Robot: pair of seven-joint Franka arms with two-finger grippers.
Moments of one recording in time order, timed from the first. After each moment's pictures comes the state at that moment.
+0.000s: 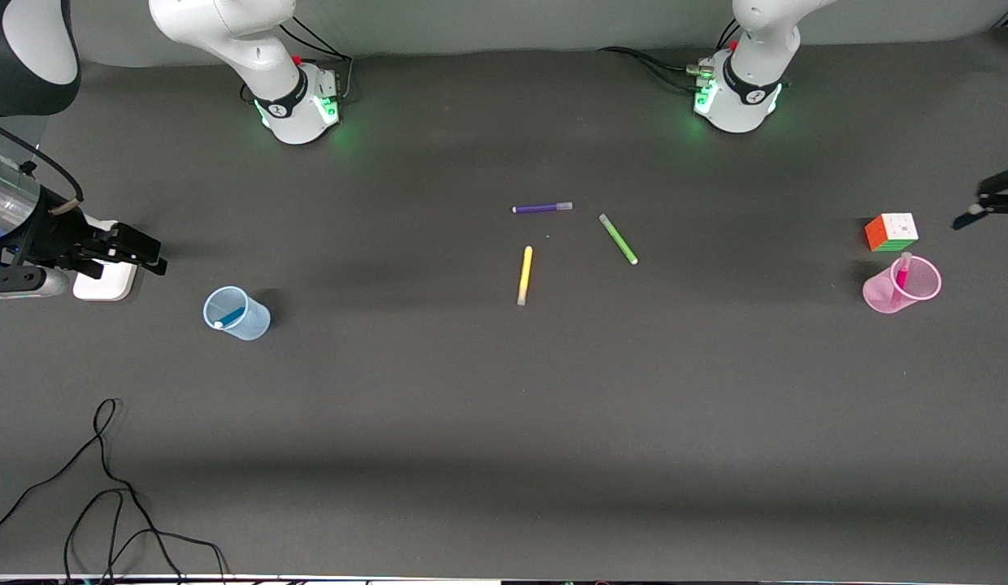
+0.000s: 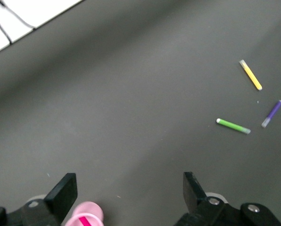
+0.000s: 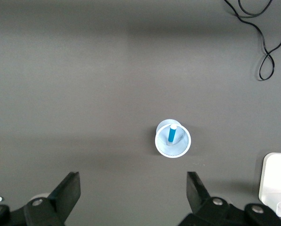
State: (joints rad) left arm 0.39 -0.03 -0.15 -1.71 -0.32 1.69 0.94; right arm 0.22 0.02 -0.21 -1.68 0.04 1.71 0.00
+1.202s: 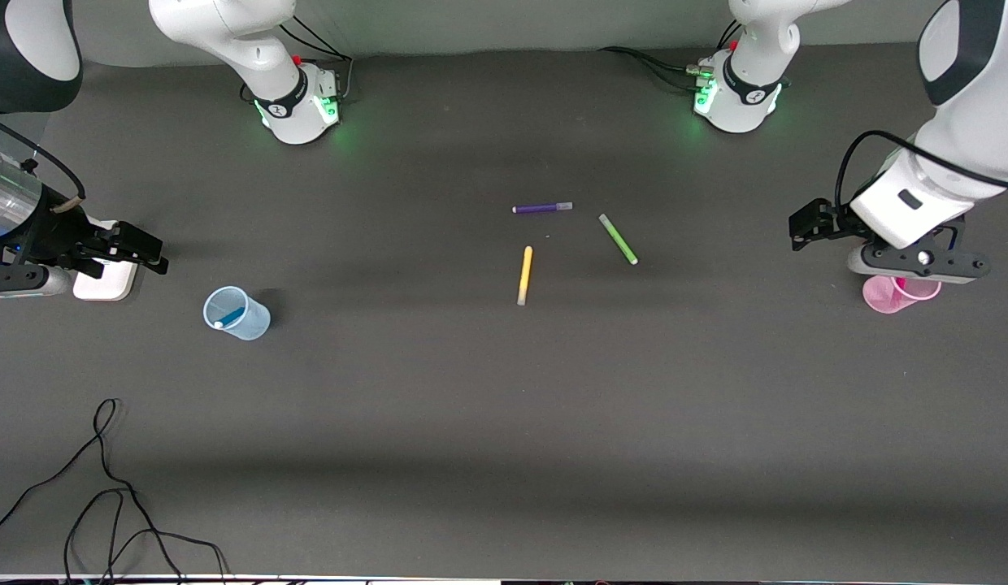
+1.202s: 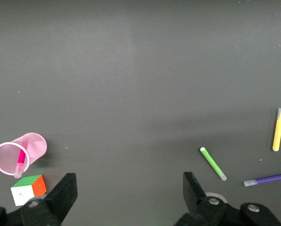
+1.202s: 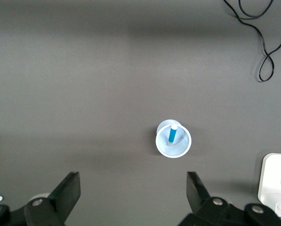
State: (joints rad) left arm 0.26 0.00 -0.42 -1.73 -0.01 1.70 -0.04; right arm 0.22 0.02 -0.20 -1.66 0.04 1.70 0.00
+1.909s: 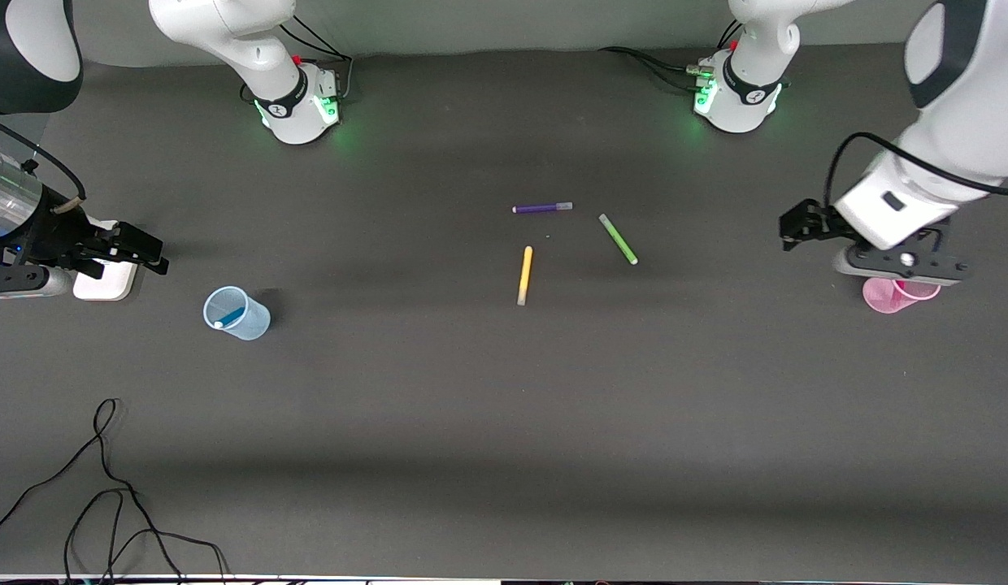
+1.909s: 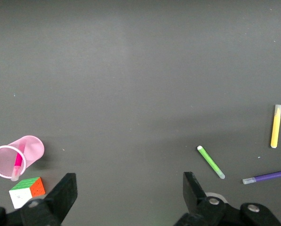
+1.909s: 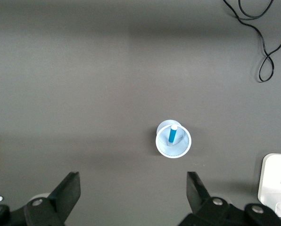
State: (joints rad) left arm 0.14 0.00 -0.34 -1.73 0.00 1.70 -0.05; right arm 0.22 0.02 -0.20 -1.66 0.04 1.70 0.00
